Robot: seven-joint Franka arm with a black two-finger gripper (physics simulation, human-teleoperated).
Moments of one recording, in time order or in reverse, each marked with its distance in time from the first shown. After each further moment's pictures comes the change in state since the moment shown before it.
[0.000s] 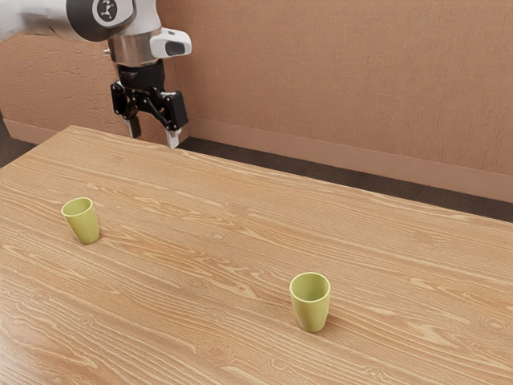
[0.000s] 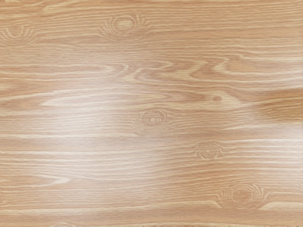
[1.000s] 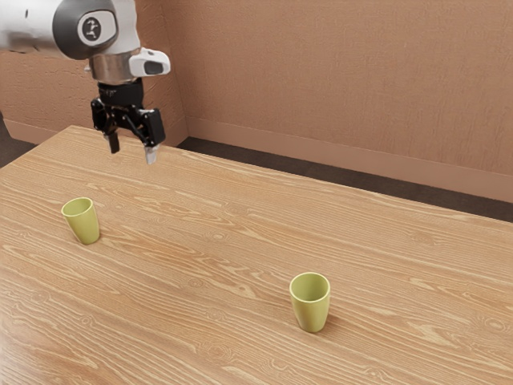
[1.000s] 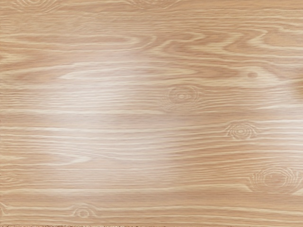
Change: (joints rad) arm 0.067 -0.049 0.013 -0.135 0.013 0.039 0.055
